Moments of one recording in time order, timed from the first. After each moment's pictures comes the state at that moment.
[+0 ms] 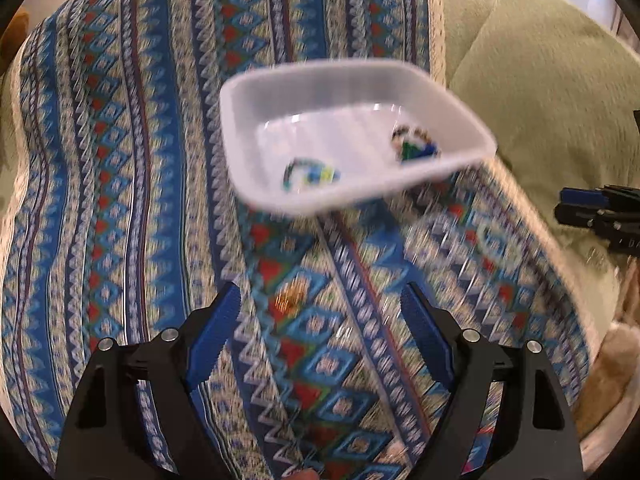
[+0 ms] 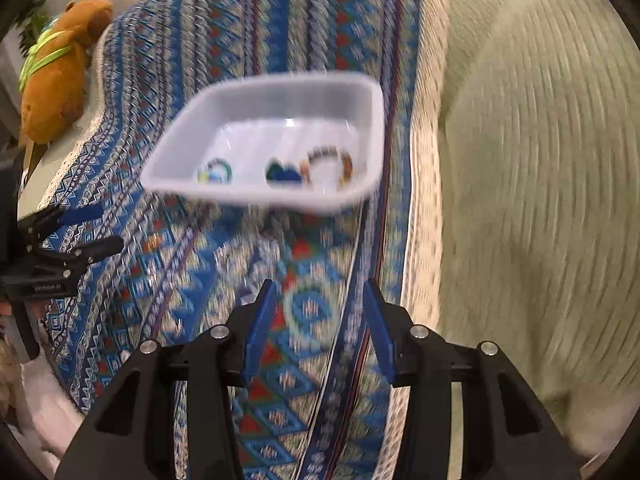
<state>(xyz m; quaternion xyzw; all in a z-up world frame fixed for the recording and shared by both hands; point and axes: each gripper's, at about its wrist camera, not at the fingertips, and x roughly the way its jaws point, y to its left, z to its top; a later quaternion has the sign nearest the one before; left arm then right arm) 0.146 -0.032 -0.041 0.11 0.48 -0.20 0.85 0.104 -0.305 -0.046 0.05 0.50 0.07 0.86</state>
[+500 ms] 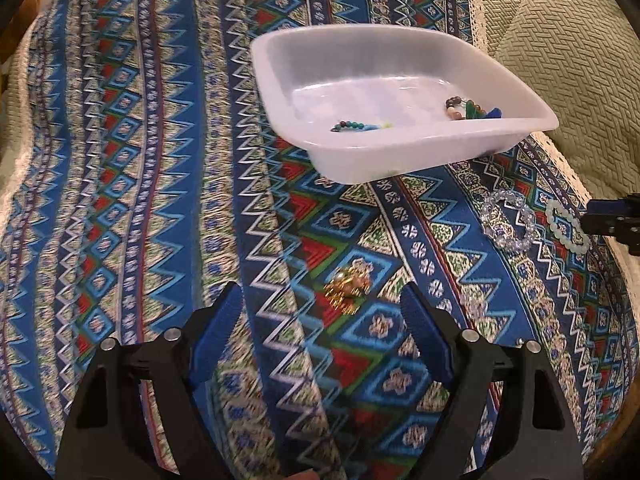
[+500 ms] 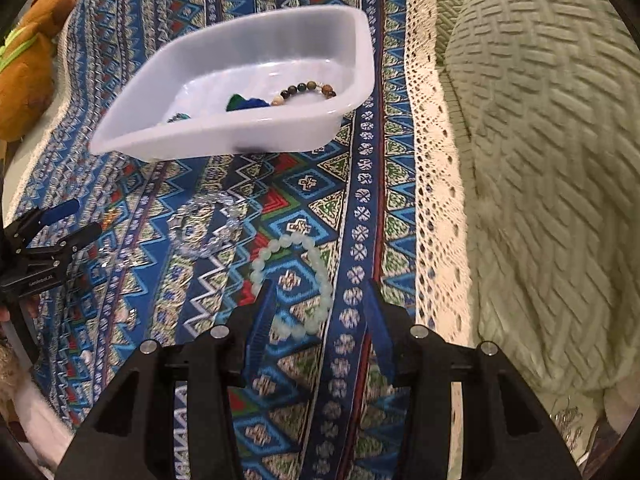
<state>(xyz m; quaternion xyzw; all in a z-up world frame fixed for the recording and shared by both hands) 0.174 -0.009 -0.102 0.12 0.48 -0.17 0.85 0.132 -0.299 -0.106 0.04 0.54 0.05 0.84</state>
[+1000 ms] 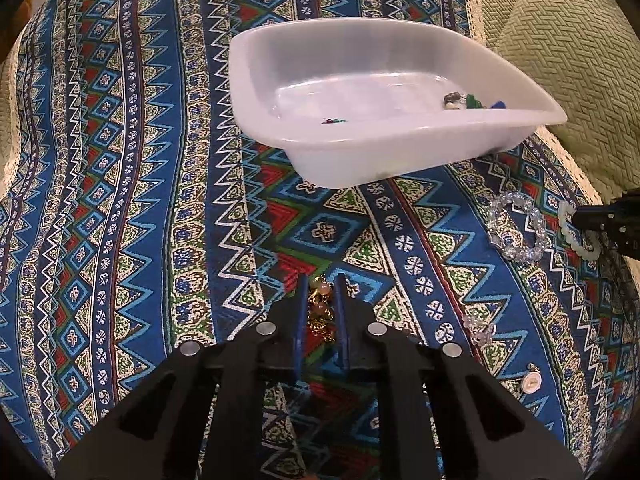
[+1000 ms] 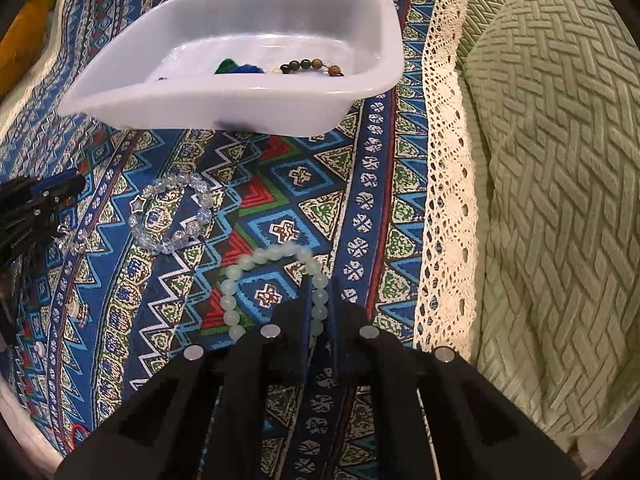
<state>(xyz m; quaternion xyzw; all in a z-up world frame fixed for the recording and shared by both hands) 0.178 -0.033 -0.121 0.13 0.47 -0.18 0.86 0.140 -0.280 -0.124 -0.03 0.55 0.04 0.83</state>
